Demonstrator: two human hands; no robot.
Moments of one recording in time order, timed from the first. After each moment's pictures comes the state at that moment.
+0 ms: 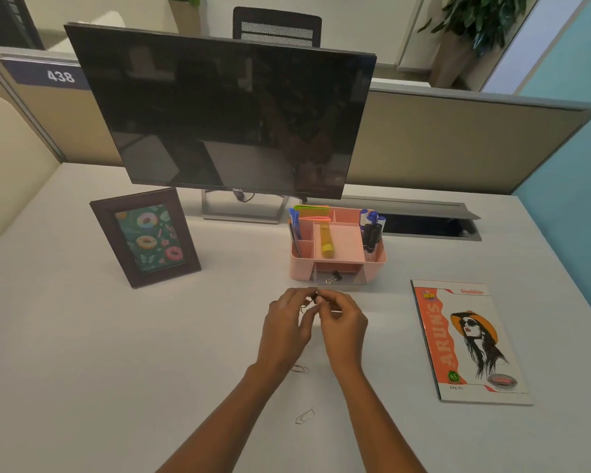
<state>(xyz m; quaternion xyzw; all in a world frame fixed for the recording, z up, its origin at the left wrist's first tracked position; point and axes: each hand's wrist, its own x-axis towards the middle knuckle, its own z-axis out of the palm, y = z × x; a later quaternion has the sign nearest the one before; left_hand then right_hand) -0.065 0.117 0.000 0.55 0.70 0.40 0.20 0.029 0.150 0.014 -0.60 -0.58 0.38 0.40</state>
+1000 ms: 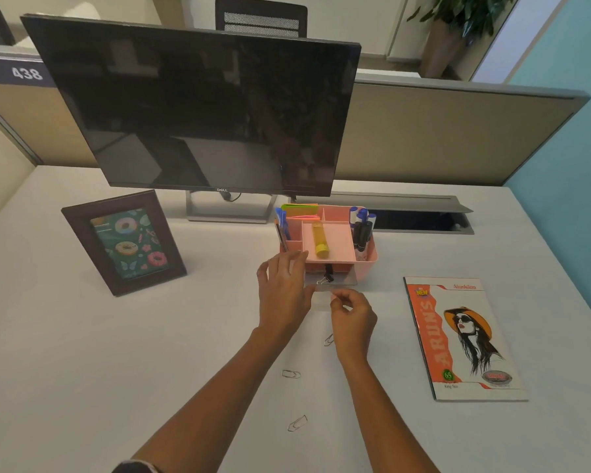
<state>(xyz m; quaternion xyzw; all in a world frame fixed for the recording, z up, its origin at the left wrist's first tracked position) -0.067 0.181 0.009 0.58 0.78 0.24 0.04 0.049 0.185 -0.005 -0.69 -0.51 0.34 0.39</state>
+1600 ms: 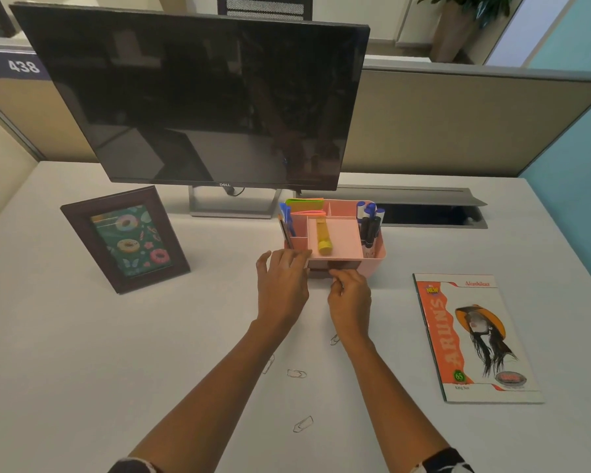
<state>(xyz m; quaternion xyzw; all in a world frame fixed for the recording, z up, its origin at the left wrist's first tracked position) -0.079 0.191 0.007 0.60 0.77 0.23 0.03 0.037 0.221 -0.023 -0.66 -0.63 0.27 0.30</state>
